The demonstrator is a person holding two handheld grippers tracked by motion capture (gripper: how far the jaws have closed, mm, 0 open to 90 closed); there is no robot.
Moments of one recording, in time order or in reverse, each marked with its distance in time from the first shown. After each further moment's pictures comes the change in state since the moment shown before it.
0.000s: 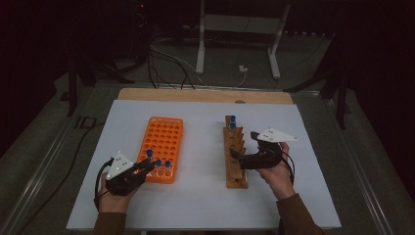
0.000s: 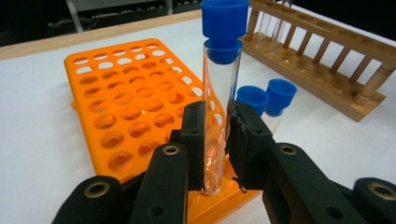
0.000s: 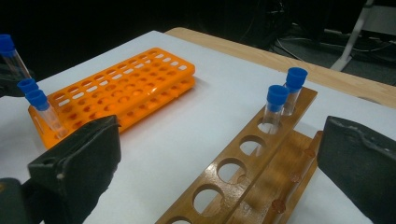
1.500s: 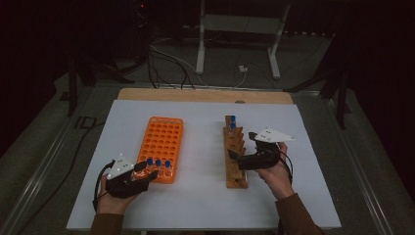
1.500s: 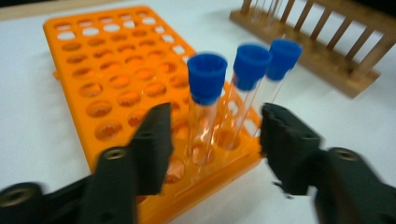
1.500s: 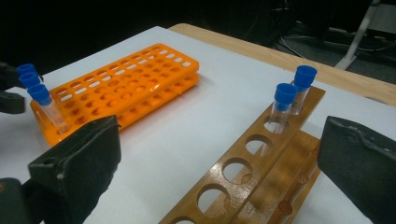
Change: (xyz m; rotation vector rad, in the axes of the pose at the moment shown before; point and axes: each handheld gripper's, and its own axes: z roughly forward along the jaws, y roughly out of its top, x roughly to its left) left arm 0.002 -0.008 -0.001 0.039 -0.048 -0.039; right arm 0.001 0.000 0.004 0.014 0.011 -0.013
